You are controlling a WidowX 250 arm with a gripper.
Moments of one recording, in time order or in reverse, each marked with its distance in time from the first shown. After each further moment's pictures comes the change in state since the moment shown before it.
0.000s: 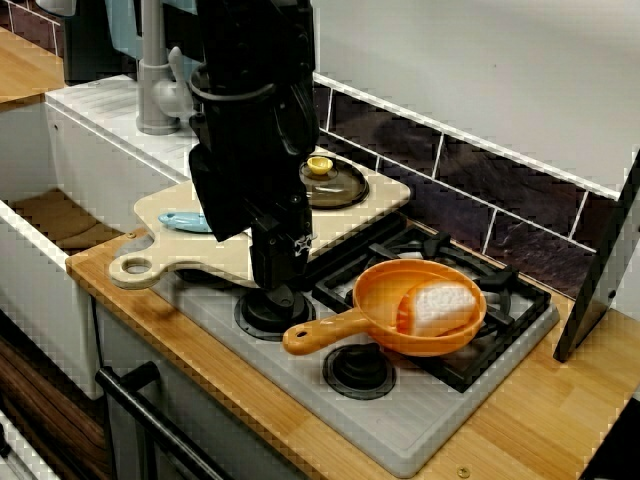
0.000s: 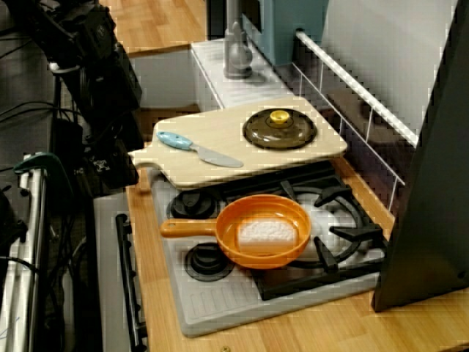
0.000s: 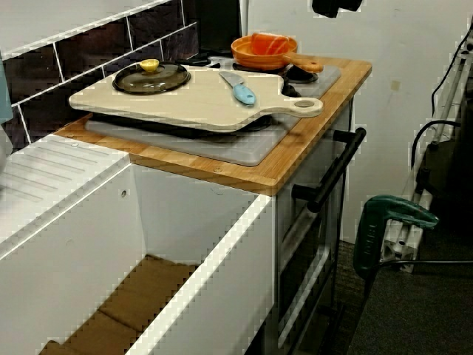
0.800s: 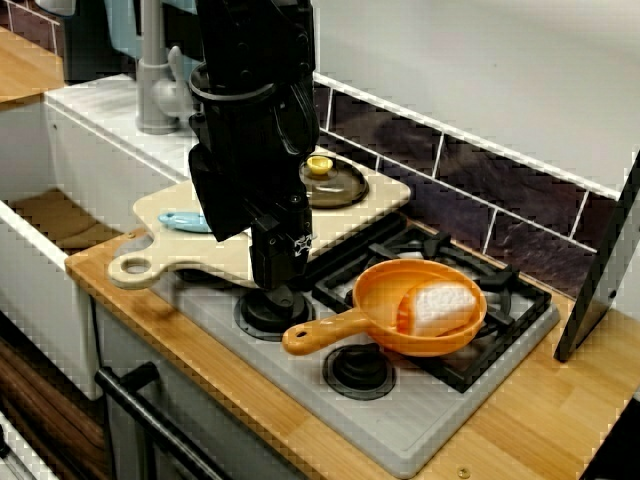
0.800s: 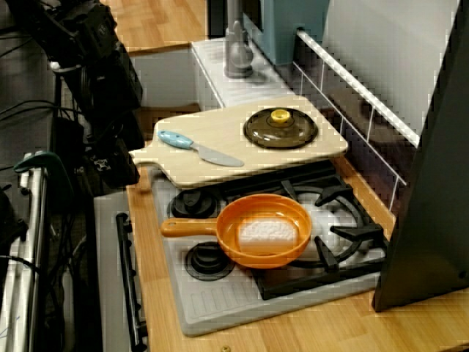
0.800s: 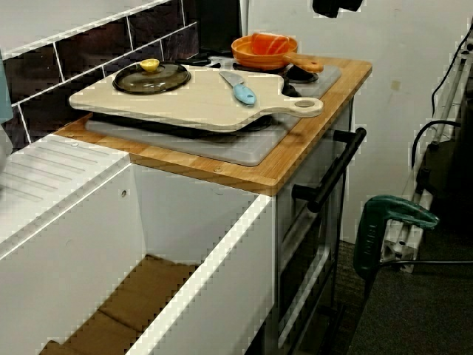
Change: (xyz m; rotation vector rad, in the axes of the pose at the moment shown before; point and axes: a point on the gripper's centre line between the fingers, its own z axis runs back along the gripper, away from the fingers) arm 0.000 0.000 0.000 0.002 0.002 -0.001
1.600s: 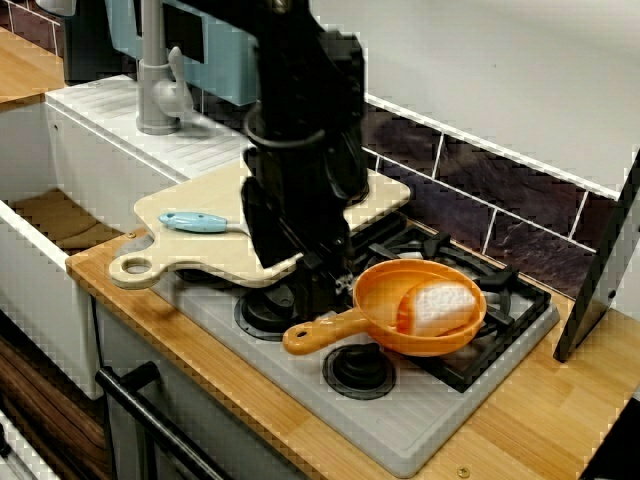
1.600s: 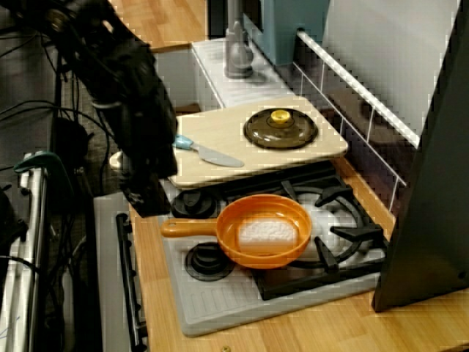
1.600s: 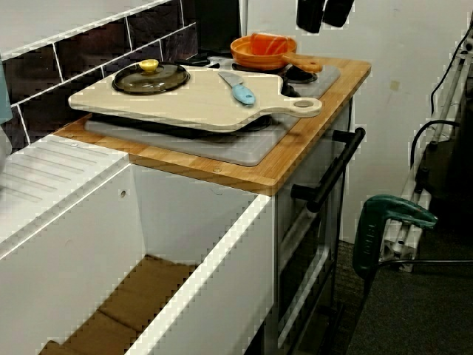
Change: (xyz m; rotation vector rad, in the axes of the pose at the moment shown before) arm 0.022 -0.010 -0.035 0.001 0.013 -0.085
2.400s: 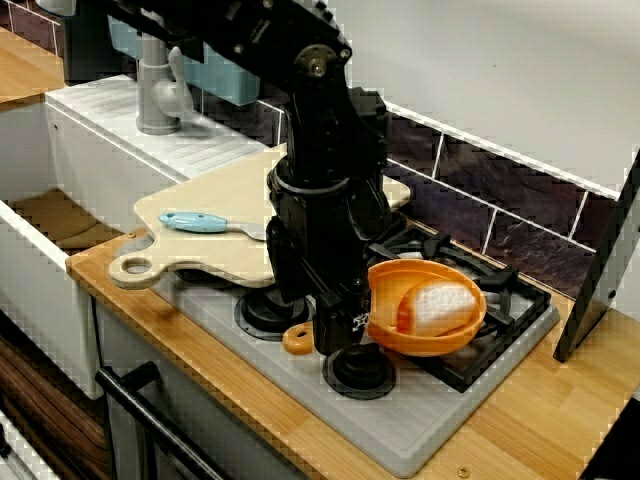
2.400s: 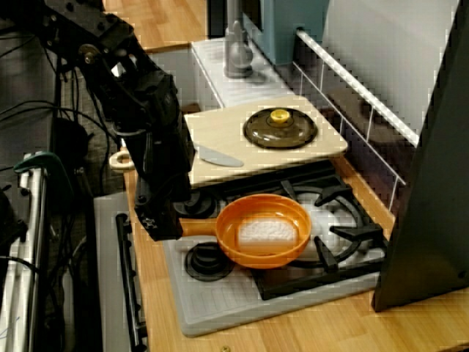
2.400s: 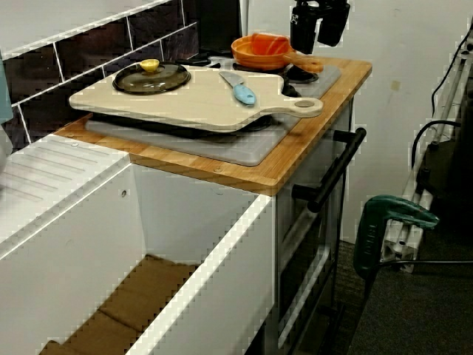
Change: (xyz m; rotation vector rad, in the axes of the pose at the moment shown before) arm 0.005 -0.009 -0.020 -0.044 0.013 -0.039
